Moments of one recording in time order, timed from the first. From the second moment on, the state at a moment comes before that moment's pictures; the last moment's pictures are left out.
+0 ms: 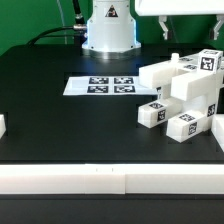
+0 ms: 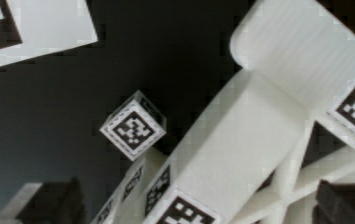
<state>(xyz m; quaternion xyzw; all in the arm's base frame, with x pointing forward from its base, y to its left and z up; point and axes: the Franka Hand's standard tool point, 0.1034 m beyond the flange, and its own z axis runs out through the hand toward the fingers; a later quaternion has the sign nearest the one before) 0.432 0.124 0.125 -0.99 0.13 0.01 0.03</state>
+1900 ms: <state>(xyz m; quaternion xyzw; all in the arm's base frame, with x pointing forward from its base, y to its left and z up) 0.429 0.101 0.087 -1.00 0.09 0.00 0.01</state>
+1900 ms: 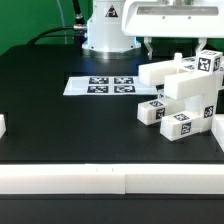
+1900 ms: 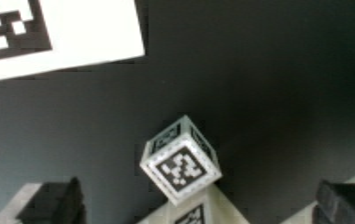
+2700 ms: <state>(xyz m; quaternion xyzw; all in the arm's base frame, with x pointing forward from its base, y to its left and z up) 0.438 0.099 0.083 -1.00 0.04 0.03 0.01</state>
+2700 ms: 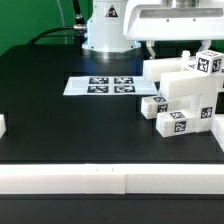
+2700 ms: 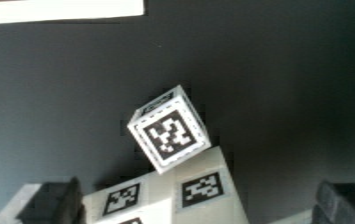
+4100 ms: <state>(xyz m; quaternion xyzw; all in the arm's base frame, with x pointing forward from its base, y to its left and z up) 0.484 0.065 0.085 -1.00 0.00 0.01 0.01</state>
